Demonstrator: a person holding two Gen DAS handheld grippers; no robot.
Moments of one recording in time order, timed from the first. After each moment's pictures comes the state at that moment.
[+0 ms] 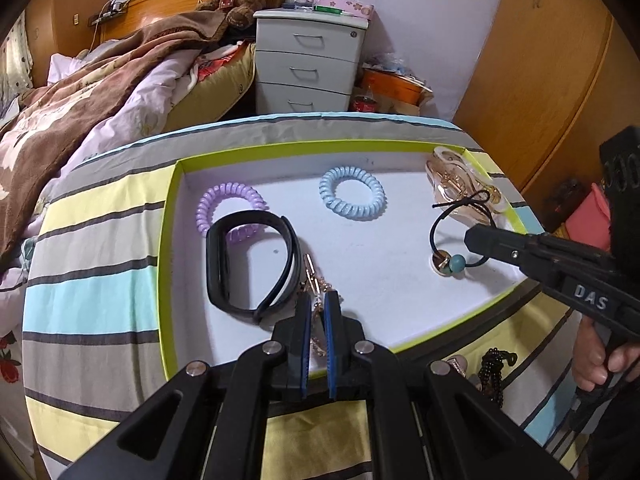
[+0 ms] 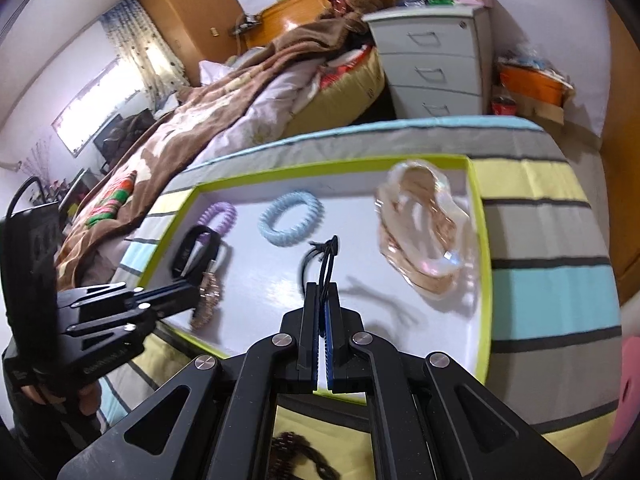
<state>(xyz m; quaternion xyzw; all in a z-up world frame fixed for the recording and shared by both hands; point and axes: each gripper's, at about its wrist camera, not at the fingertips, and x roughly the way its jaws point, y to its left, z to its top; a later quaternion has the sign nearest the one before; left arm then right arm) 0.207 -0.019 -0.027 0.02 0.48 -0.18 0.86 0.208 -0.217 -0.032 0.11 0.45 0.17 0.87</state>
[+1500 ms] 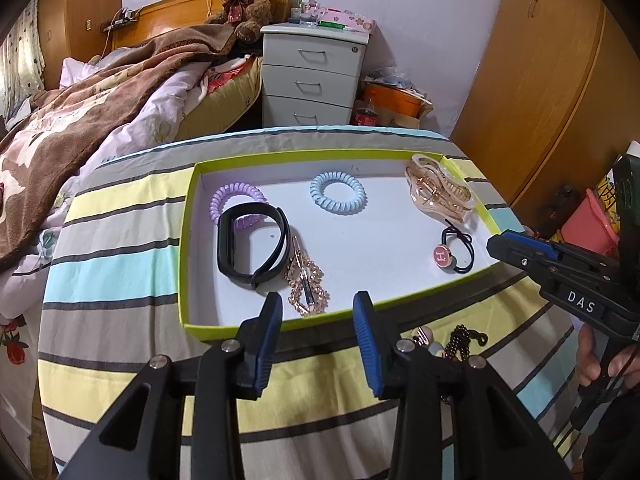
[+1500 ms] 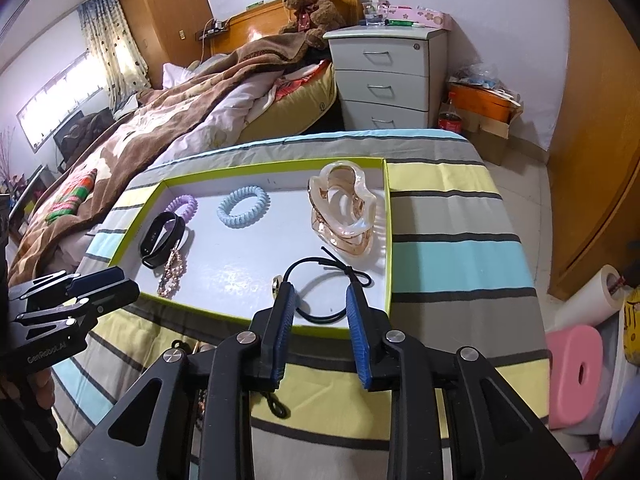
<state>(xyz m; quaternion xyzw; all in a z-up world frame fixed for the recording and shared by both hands) 0.168 -0.015 0.000 0.01 0.45 -0.16 0.88 0.160 -0.234 -0.005 0.06 0.43 0.08 0.90</state>
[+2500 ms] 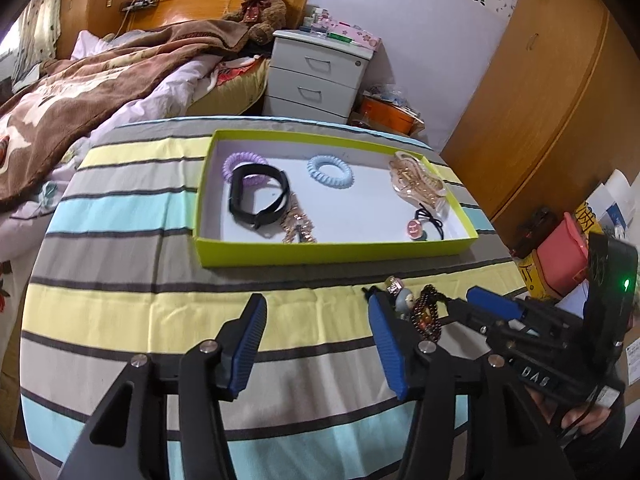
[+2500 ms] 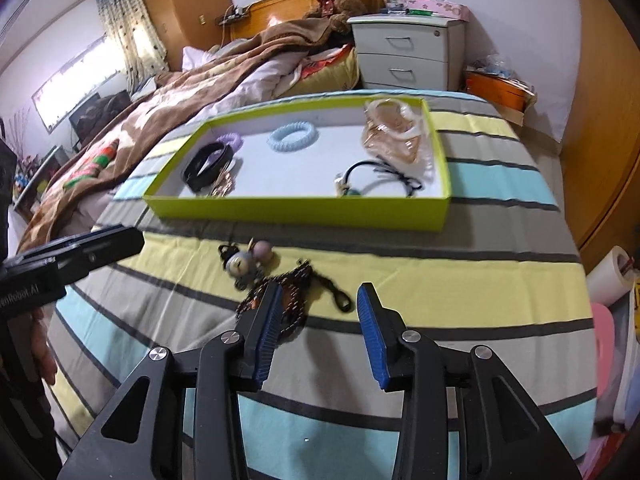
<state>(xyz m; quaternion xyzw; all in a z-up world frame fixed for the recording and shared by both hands) 0.119 0.011 -0.004 -0.06 0.44 -0.17 0.88 0.104 -0.192 -0.037 0.05 0.45 0.12 0.89</state>
